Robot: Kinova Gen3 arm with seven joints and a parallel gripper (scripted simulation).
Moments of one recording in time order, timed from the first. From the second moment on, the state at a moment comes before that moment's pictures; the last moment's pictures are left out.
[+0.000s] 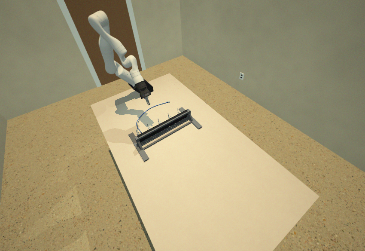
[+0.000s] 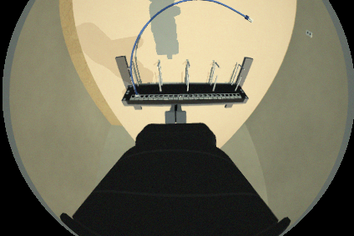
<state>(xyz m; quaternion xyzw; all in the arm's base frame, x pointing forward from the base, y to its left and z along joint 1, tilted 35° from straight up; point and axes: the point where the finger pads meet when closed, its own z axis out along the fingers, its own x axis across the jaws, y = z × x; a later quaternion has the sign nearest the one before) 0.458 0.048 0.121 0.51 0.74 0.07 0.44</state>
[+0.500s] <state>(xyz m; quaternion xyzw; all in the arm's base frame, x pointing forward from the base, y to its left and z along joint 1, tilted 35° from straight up) 0.525 0.025 0.069 0.51 0.74 0.08 0.44</state>
